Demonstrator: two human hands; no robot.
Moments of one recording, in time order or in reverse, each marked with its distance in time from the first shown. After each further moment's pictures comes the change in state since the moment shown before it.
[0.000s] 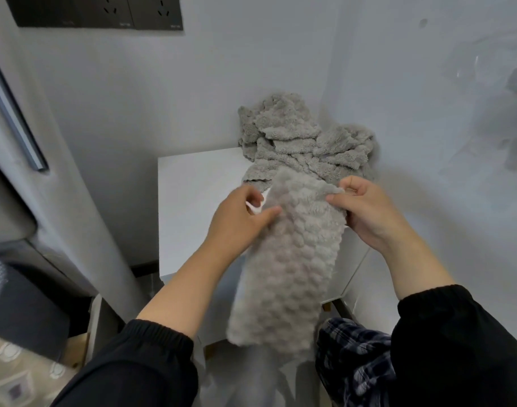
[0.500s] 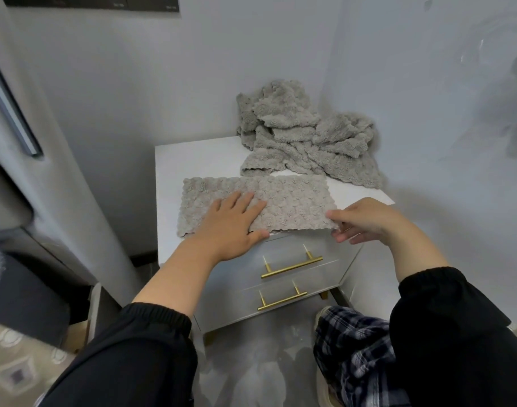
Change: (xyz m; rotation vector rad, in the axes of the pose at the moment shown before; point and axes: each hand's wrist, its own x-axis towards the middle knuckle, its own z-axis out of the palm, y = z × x) left_hand 0.003 -0.044 -0.001 0.892 -0.454 0.191; right_hand 0.006 0.021 -0.025 -0.678 -0.038 0.464
